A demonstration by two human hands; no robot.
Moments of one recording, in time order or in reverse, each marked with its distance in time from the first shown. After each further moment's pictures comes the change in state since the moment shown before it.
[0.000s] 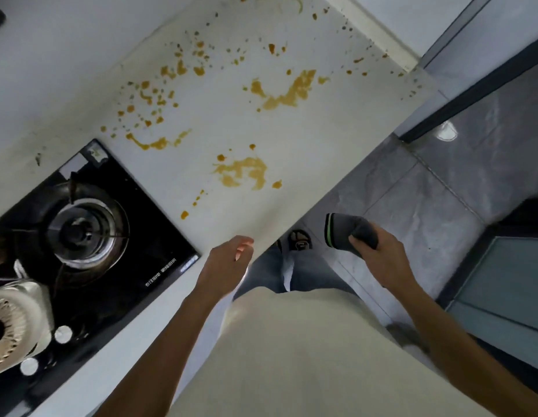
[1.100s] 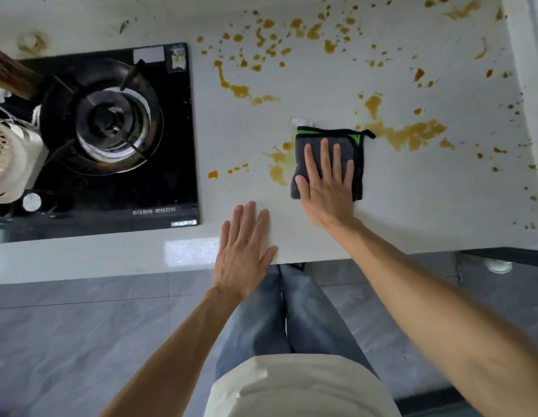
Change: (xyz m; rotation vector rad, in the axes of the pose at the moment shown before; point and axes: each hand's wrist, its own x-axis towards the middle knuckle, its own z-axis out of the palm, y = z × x) left_hand 0.048 0.012 0.097 0.265 0.536 -0.127; right_hand 0.202 -0.137 0.168 -0.987 -0.143 -0.967
